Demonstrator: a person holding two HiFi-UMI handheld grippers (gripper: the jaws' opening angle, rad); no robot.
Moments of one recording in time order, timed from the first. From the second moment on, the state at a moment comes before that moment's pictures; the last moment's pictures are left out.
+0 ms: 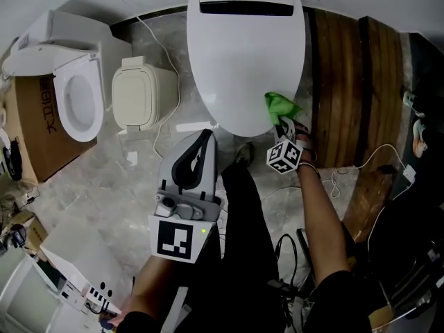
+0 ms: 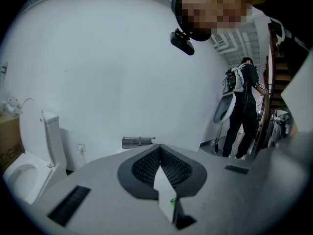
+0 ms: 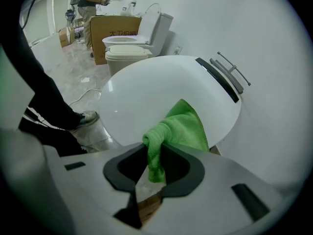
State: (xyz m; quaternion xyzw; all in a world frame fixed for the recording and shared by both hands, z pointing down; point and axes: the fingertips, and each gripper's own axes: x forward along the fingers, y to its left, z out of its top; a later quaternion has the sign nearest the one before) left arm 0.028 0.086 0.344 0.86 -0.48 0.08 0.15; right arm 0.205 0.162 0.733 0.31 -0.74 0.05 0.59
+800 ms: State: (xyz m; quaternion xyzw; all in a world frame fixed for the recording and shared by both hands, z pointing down) left arm -0.033 0.100 0.368 0.88 -0.44 0.09 0.17; right arm 0.099 0.227 0.739 0.44 -0.71 0.24 0.49
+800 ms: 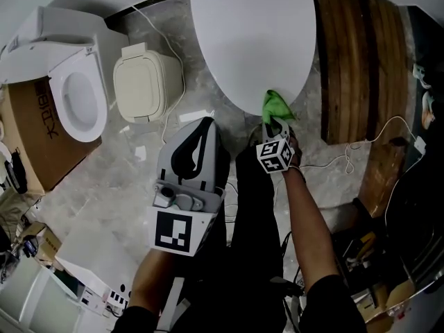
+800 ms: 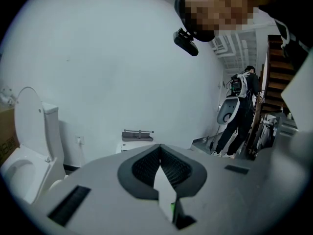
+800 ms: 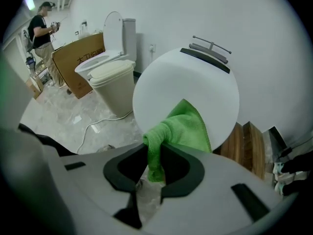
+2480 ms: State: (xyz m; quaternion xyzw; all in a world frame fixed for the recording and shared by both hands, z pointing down) left arm -0.022 0.018 0.350 0.86 -0.47 0.06 0.19; right arm 0.191 -0.044 0.571 0.50 -0.78 0.12 0.36
